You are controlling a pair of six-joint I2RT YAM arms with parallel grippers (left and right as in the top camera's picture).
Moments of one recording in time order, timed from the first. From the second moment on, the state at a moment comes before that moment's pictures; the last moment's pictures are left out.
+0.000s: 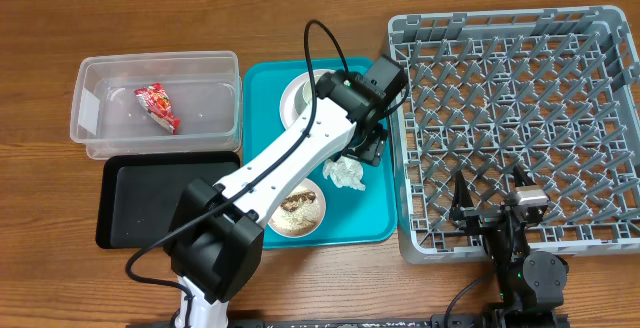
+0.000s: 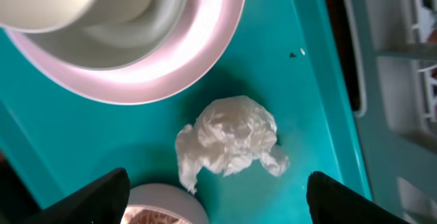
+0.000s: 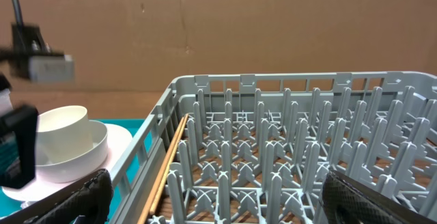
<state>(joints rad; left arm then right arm) -0.71 1.99 1.73 -1.15 -0.11 -0.40 0.05 0.01 0.02 -0.03 -0.06 0.04</state>
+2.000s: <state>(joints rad) -0.38 2.00 1.90 -1.21 -0.16 -0.38 0.05 0.01 0.02 -0.04 -0.06 0.04</state>
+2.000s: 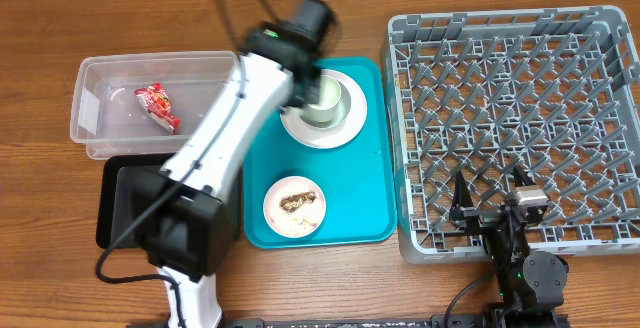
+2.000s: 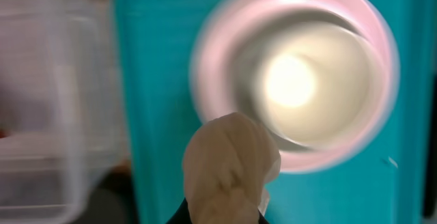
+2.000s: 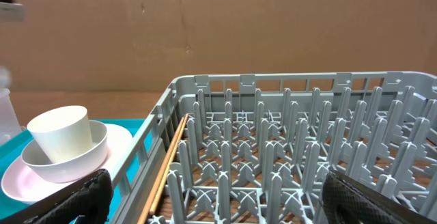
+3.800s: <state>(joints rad) -0.55 1.92 1.74 -1.45 0.10 -0.34 0.05 0.01 0.02 -0.03 -0.06 0.04</state>
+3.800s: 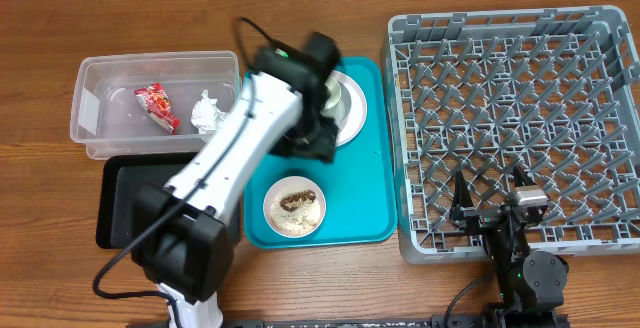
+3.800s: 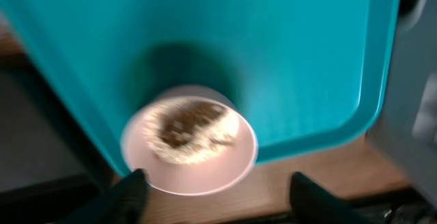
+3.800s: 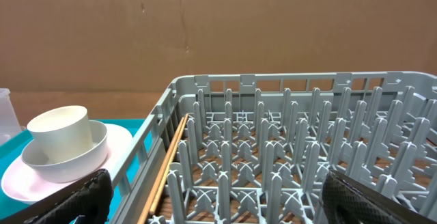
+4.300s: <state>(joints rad) -0.75 1.92 1.47 -1.34 0.09 -0.34 0.05 0.01 0.02 -0.03 -0.06 0.04</state>
